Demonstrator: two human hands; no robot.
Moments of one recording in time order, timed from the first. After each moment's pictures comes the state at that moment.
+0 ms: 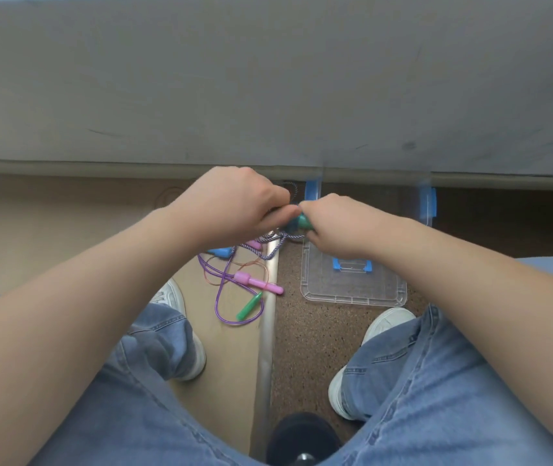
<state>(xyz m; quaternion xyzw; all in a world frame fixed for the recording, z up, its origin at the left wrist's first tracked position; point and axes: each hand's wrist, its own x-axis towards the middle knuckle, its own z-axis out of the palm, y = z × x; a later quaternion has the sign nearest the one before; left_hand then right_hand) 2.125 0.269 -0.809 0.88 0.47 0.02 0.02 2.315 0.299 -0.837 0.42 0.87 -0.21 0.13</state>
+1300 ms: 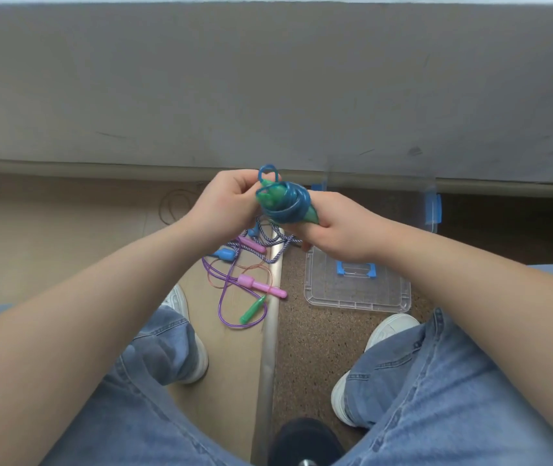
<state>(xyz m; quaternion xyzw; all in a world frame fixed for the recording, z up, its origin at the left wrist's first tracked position) 2.123 0.264 -0.823 0.48 0.64 0.33 0.50 2.312 0.297 -0.835 0.32 0.82 -0.46 -0.11</state>
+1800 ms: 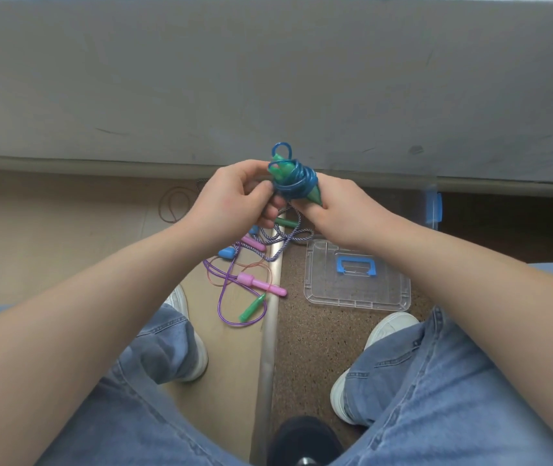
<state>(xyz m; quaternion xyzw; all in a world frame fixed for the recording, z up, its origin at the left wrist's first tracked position) 2.131 0.258 -0.815 0.48 0.65 0.34 0.47 2.308 0.308 -0.841 0.46 0.79 -0.38 -0.11</state>
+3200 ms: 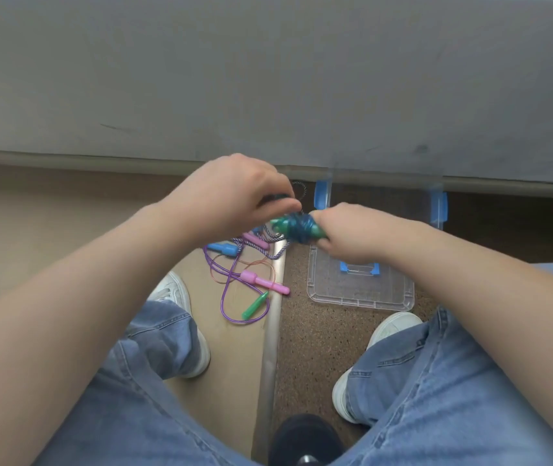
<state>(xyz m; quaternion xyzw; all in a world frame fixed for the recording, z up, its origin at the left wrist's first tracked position) 2.105 0.267 -0.797 0.86 0.49 0.10 0.13 2.313 0.303 -0.848 0.39 0.87 -0.22 0.19</state>
